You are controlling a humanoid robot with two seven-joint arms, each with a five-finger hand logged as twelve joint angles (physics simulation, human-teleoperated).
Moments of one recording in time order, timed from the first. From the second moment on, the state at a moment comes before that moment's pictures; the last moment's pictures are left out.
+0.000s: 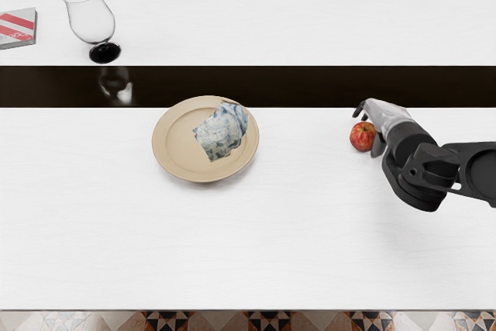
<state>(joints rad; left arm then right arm) -0.03 0.00 -0.20 -0.10 -0.02 -0.28 0.18 1.32 -0.47 -0.44 1.38 -0.85 -0.56 -0.61</state>
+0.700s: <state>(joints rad) -0.03 0.00 -0.20 -0.10 -0.02 -0.28 0.18 1.32 -0.46 -0.44 1.38 -0.85 -0.57 -0.61</state>
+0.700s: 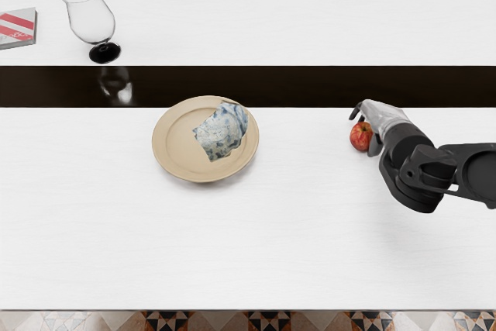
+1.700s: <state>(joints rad) -0.03 0.00 -0.20 -0.10 -0.02 -0.28 0.18 1.32 -0.47 -0.43 1.39 -0.85 -0.57 -0.61</state>
